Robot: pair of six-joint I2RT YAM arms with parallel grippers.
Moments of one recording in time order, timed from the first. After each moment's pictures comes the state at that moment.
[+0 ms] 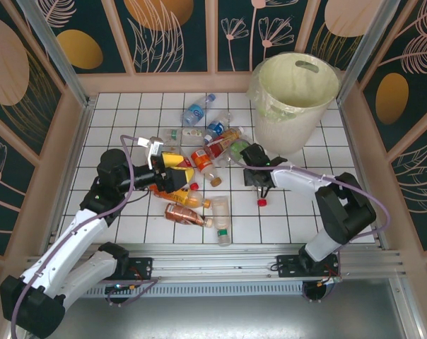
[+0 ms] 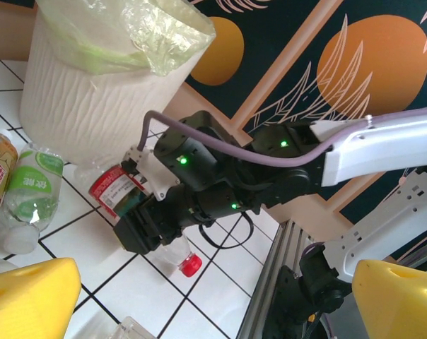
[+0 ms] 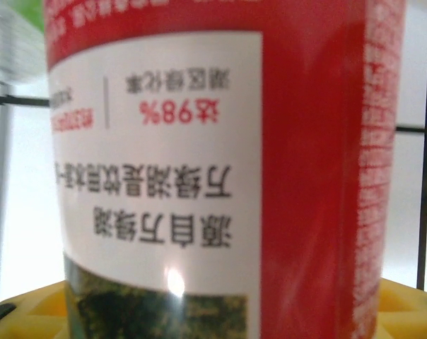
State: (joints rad) left arm -0.43 0.86 0.68 0.05 0.78 -0.51; right arm 0.63 1.58 0.92 -0.48 0.29 0.44
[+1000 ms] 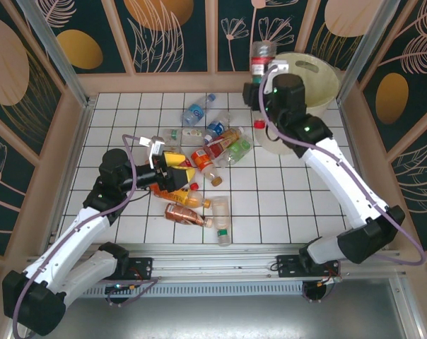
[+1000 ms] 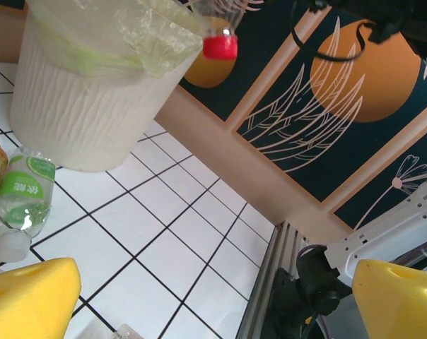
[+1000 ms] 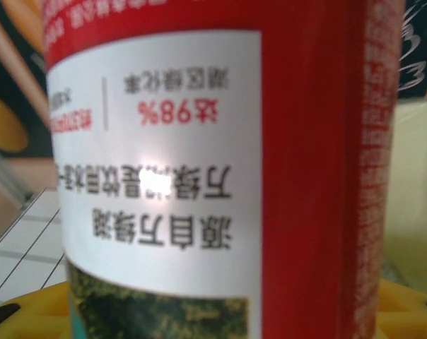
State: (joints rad) left arm -0.43 0.89 0.66 0.12 0.80 -0.53; right arm 0.51 1.42 1.57 -0.39 0.23 0.23
